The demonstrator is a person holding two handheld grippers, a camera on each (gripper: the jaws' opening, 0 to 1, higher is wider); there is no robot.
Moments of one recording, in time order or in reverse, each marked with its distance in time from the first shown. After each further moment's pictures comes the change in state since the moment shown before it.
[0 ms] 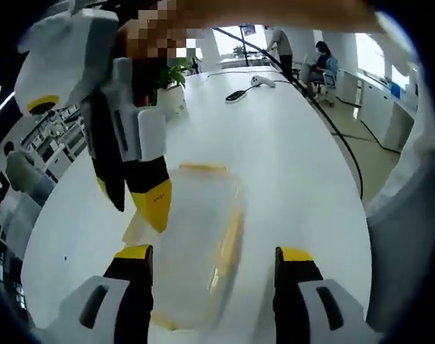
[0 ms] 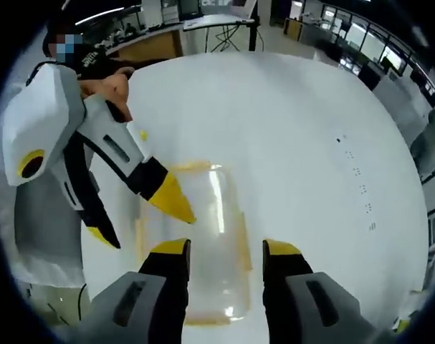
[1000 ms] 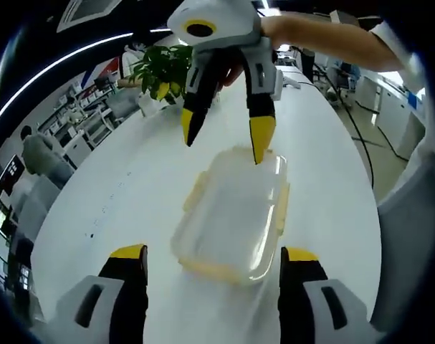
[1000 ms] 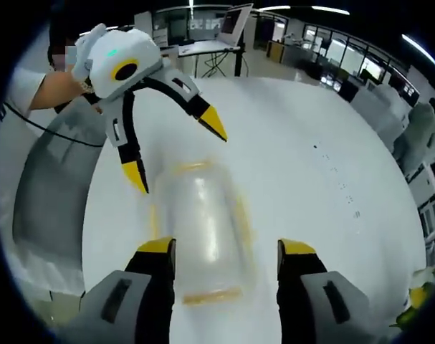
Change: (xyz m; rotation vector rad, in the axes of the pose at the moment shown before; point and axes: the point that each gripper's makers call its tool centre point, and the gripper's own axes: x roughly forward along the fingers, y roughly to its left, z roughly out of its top) left arm -0.037 0.053 -0.033 -0.051 0.055 0.079; right arm -0.033 0.009 -0.021 0.038 -0.152 -0.084
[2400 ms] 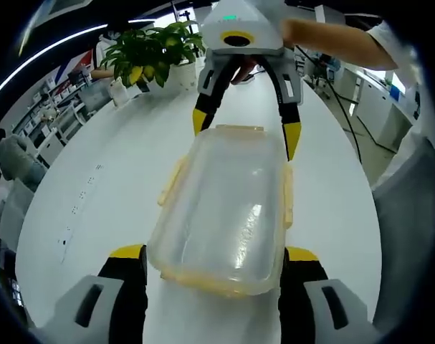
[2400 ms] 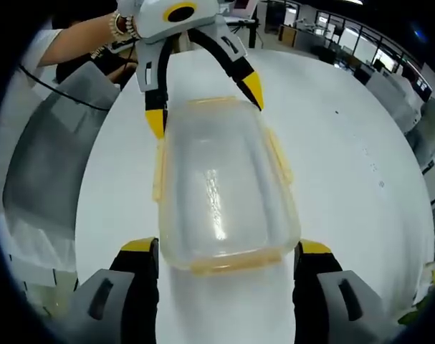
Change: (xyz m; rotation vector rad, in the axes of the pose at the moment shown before) left arm 0.039 -0.015 -0.010 0.057 0.052 -0.168; right arm 0.027 0.018 -0.070 -0.027 0.120 0.064
